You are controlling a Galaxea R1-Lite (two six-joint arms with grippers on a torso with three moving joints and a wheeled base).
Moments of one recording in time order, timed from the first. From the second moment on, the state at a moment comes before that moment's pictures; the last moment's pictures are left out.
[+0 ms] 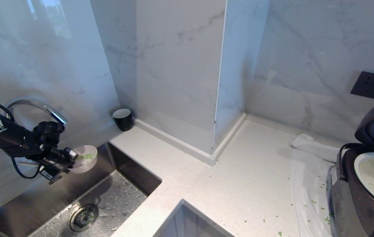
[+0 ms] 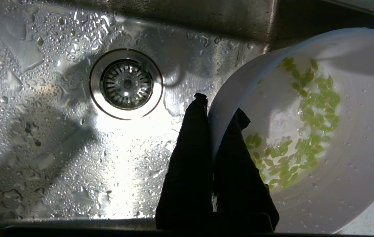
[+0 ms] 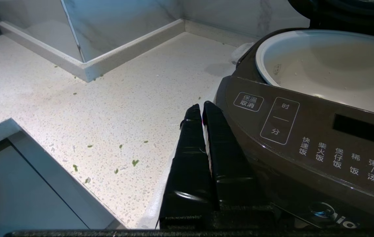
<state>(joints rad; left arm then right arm) 0.28 2.32 -1.39 0.08 0.06 -0.79 0.00 0.00 0.00 0.02 0.01 -0.03</state>
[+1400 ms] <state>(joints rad) 0.29 2.27 -1.34 -0.03 0.03 -0.80 0.00 0.00 0.00 0.02 0.01 -0.03</state>
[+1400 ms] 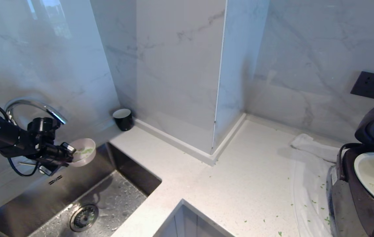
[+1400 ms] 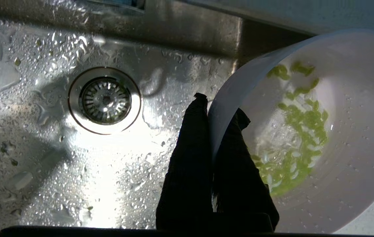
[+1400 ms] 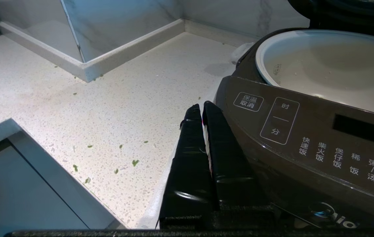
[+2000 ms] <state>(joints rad) 0.29 2.24 -1.27 -0.15 0.03 -0.80 0.01 0.00 0.00 0.02 0.01 -0.03</state>
